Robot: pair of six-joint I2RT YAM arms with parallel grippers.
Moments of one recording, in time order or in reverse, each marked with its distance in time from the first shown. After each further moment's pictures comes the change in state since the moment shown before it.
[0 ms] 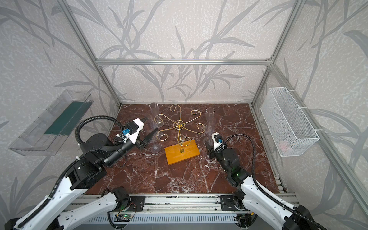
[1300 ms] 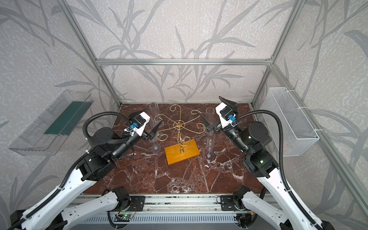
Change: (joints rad) left arm 0.048 0.115 0.040 0.169 -0.053 0.135; right arm -0.057 0.108 0.901 -0.432 -0.264 -0.378
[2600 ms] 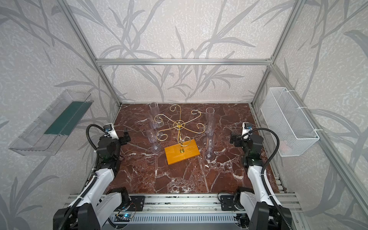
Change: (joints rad) left arm 0.916 0.097 -0.753 0.560 0.065 -0.486; right arm -0.729 0.085 -0.750 0.267 -0.154 0.320
